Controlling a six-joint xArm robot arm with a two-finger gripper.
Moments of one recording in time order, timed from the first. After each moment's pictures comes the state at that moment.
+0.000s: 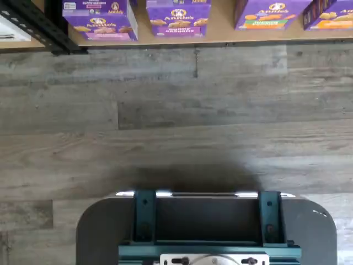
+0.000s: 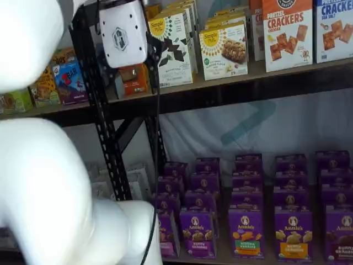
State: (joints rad) arm 0.07 -0.86 -1.09 0.03 1.93 0.08
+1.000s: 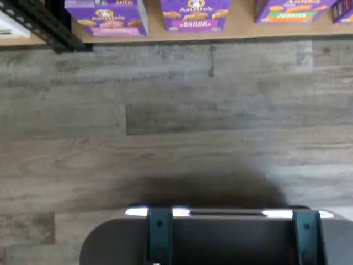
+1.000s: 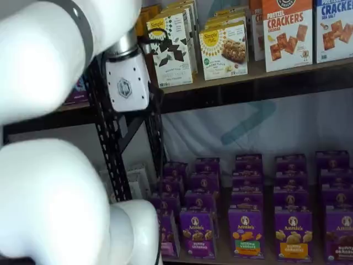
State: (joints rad) arm 0.19 -0.95 -0.76 0.03 1.68 0.20
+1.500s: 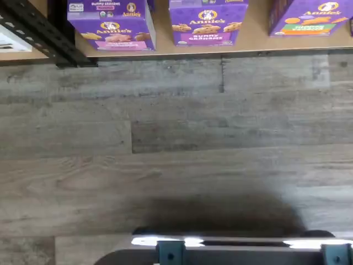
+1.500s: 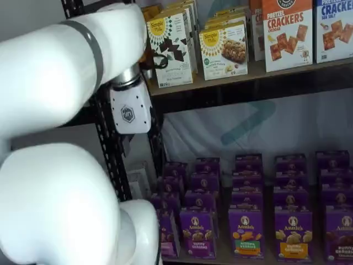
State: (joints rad) arm 0.24 -0.96 -0.58 0.03 1.48 0.25
